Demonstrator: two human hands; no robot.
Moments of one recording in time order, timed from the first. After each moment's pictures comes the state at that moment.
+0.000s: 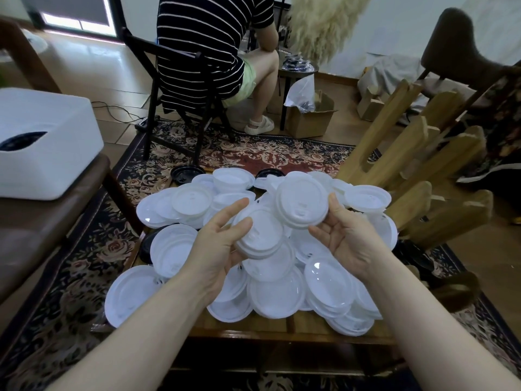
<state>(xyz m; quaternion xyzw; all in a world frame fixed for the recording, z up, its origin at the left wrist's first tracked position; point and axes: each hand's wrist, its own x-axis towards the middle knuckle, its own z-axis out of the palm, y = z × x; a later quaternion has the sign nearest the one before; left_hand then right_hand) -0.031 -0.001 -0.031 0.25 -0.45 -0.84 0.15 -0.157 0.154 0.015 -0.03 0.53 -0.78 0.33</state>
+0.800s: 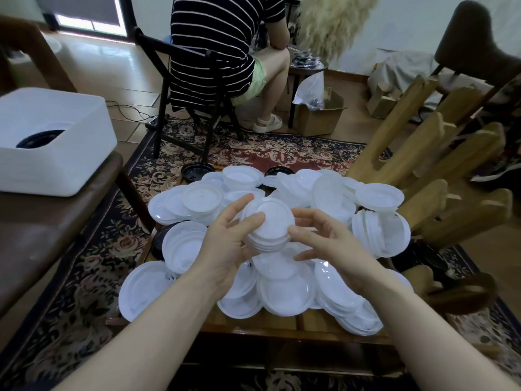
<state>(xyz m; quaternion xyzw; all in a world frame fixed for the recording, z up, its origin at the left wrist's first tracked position) -0.030 -0.001 -0.028 0.26 -0.44 -0.84 0.17 -0.138 0.149 -0.005 -0.22 0.73 -0.56 0.34</state>
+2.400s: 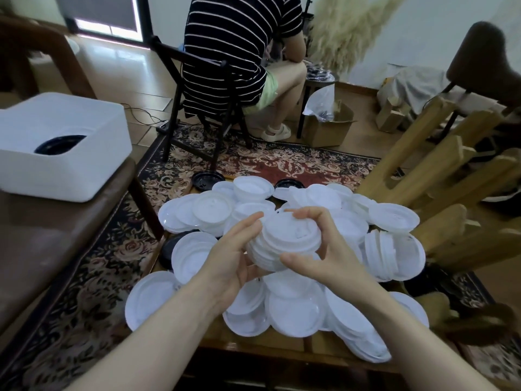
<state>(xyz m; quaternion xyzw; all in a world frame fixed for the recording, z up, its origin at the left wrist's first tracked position) -0.024 -0.012 -0.024 0.26 -0.42 -0.86 0.10 -0.135 0.131 -0.008 -0.39 0.71 -0.54 0.25</state>
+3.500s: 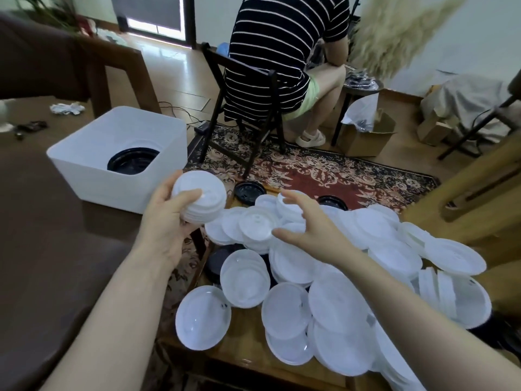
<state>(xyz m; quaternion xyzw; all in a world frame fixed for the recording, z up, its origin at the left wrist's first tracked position) 0.028 -0.160 0.001 0.34 -0.38 -0.77 0.38 -0.161 0.000 -0.008 -0.50 0.78 -0.32 0.17</state>
